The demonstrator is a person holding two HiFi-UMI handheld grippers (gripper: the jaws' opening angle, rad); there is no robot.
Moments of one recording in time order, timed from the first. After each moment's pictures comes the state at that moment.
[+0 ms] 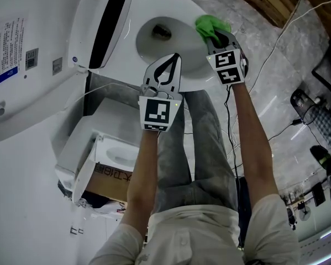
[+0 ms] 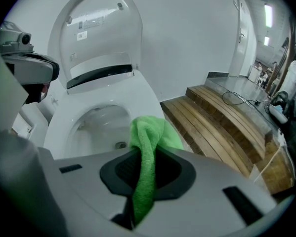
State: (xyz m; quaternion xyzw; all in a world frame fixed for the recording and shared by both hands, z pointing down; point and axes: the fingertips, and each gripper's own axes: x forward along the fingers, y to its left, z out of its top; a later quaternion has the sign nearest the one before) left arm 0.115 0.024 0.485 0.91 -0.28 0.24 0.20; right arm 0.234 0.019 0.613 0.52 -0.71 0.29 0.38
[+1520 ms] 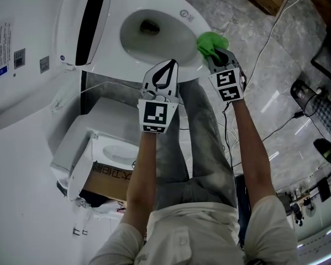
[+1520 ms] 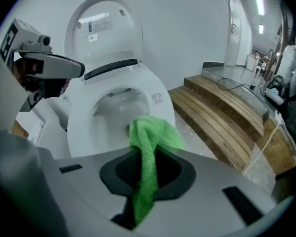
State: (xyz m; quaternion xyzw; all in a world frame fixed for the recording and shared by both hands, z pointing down) left arm 0.136 0.095 0.499 0.90 -0.26 0.27 0.21; right arm 0.251 0.142 0.615 0.51 -0.71 0.33 0.36
